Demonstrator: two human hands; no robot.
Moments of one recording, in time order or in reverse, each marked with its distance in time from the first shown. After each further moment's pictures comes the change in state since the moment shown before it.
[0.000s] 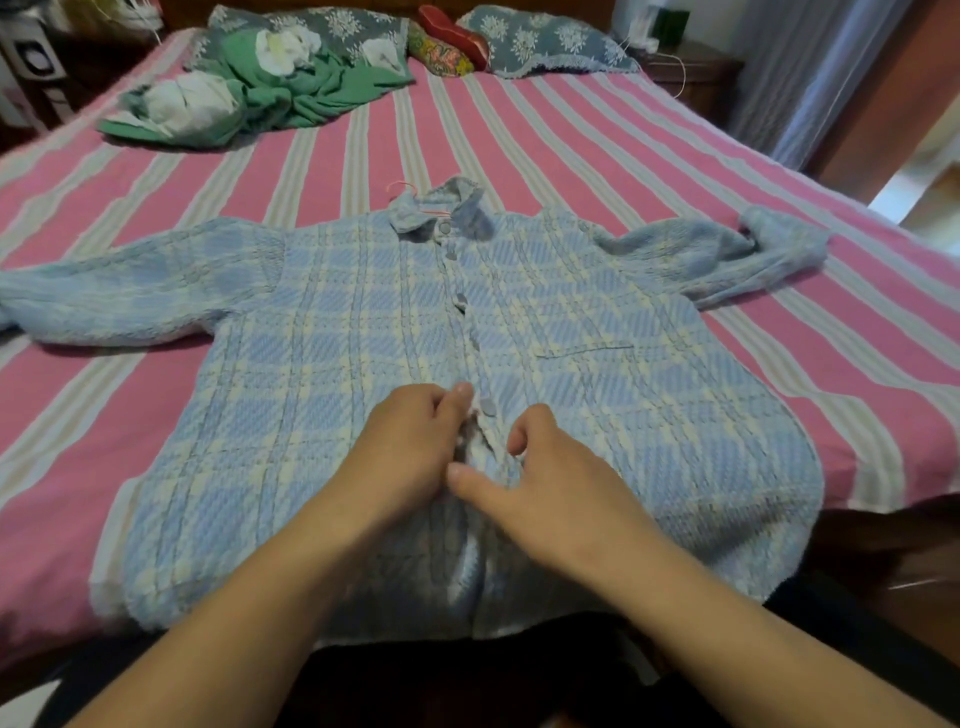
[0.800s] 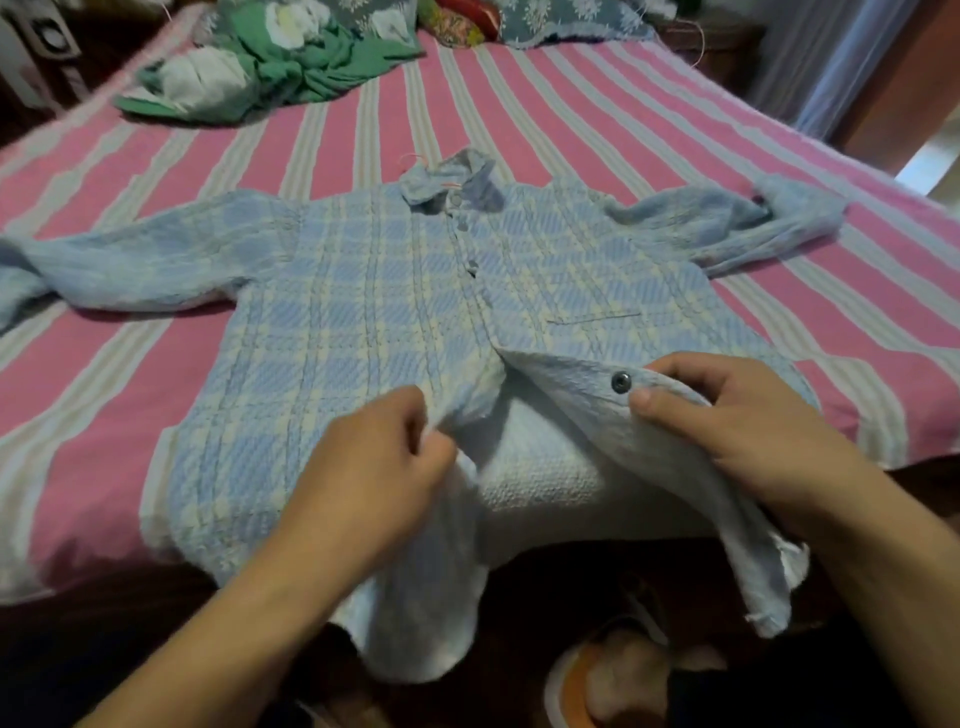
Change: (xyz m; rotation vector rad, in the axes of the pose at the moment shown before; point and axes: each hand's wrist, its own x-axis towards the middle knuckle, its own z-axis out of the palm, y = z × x) left_hand -0.076 -0.015 -0.022 0.212 0.149 0.104; right_hand -0.031 0.065 -0.066 0.543 0.109 -0.093
